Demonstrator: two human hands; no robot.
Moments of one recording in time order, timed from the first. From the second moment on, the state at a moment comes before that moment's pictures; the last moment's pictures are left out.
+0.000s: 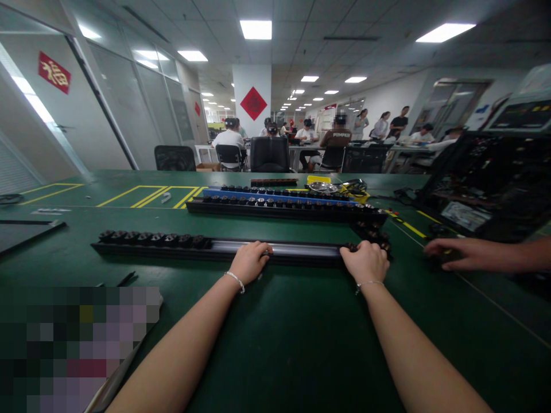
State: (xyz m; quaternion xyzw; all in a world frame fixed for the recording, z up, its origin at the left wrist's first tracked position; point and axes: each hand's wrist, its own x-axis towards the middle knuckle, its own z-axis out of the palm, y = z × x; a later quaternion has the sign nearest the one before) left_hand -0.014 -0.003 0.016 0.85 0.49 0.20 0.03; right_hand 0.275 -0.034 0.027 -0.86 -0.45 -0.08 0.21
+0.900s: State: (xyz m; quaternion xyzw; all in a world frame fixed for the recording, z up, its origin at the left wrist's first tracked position) left_hand -0.014 -0.002 0.016 0.85 0.48 0.21 0.04; right_hand 0.300 -0.036 0.029 -0.88 -0.41 -0.07 0.22
